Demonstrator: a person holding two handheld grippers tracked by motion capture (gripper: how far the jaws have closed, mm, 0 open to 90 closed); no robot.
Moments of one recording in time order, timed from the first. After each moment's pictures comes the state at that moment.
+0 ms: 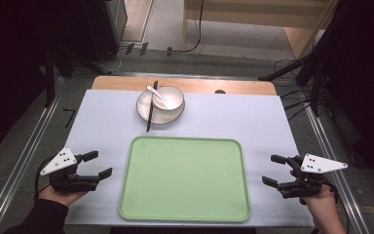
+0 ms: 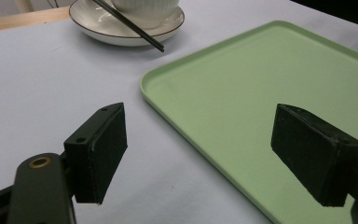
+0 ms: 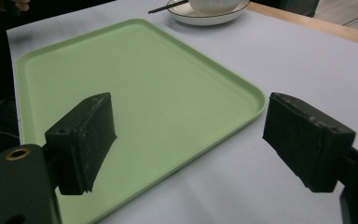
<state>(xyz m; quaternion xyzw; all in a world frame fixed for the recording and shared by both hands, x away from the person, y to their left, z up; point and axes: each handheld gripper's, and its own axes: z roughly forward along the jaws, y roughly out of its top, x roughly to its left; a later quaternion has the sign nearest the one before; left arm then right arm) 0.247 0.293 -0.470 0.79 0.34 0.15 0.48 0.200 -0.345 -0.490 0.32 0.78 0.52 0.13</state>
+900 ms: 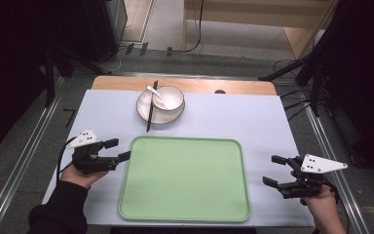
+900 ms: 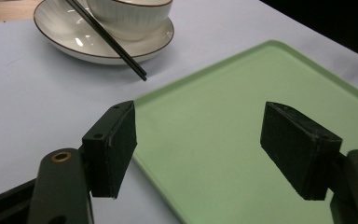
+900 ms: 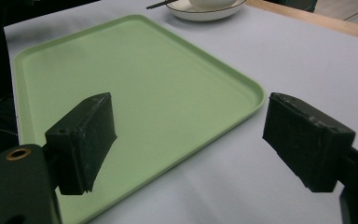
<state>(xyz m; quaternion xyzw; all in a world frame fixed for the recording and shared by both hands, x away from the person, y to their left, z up) 0.298 0.242 -0.459 0.80 0.37 0.09 0.47 0.199 -0.348 -0.491 0.32 0.78 0.52 0.13</state>
